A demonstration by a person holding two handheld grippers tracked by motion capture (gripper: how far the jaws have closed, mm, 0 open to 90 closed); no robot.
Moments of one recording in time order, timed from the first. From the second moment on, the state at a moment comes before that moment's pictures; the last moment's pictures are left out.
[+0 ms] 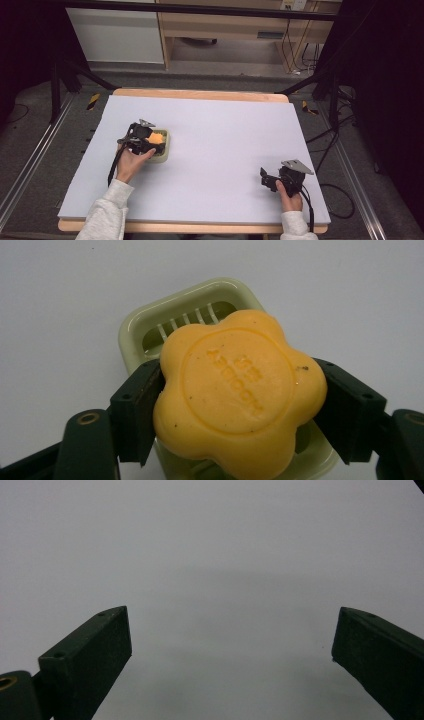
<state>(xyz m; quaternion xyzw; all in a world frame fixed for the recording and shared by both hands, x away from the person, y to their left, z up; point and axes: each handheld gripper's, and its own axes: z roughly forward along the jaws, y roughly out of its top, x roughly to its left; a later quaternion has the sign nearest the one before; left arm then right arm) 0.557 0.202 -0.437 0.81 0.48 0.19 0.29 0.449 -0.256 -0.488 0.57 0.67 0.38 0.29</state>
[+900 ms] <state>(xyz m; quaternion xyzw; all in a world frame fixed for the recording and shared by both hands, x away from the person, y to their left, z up) 0.558 0.200 -0.444 0.81 0.48 0.18 0.28 0.449 -0.255 -0.488 0.57 0.67 0.38 0.29</state>
